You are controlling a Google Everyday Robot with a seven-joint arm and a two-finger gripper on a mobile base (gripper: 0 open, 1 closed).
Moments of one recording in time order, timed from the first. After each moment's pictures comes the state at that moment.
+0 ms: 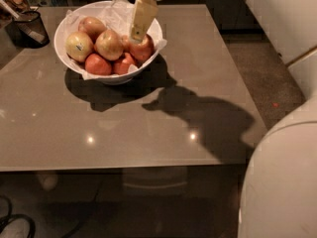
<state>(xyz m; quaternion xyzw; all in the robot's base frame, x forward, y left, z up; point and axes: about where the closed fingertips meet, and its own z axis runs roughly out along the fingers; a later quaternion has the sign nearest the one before) 0.659 0.032 1.009 -0.66 0.70 0.02 0.28</state>
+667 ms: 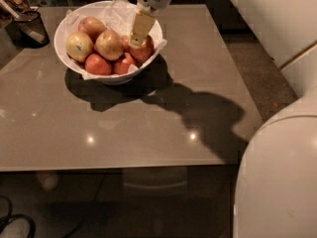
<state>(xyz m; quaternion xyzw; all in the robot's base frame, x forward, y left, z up) 0.667 0.032 0.981 -0.65 0.71 0.03 0.26</state>
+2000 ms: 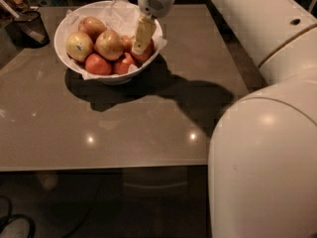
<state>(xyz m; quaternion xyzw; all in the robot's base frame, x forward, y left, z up) 0.694 0.030 0.947 -0.65 0.72 0.05 0.24</state>
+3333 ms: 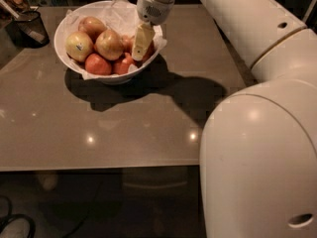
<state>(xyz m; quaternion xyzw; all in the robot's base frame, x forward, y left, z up) 0.699 0.032 0.925 -0.65 0.73 0.06 0.22</state>
